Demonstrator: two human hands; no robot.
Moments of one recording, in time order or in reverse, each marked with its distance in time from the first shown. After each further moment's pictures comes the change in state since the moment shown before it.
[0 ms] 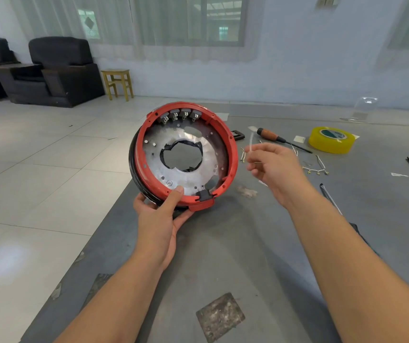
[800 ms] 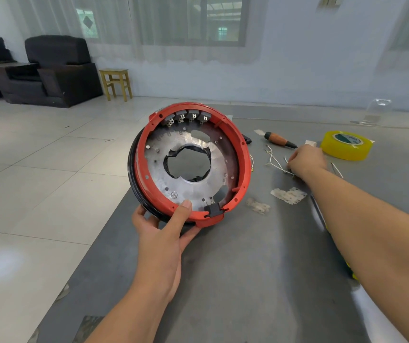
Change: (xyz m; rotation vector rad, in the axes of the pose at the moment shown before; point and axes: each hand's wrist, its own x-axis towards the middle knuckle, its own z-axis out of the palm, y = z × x) left_hand 0.008 -0.006 0.003 0.027 -0.010 0.038; right_hand 0.174 0.044 -0.072 -1.305 0.363 0.048
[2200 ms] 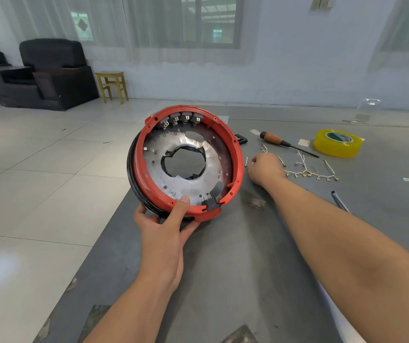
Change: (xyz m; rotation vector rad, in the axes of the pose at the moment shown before) left_hand -0.002 0.003 0.002 -0.057 0.042 -0.031; right_hand -0.054 -0.057 0.034 0.071 -0.096 -0.201
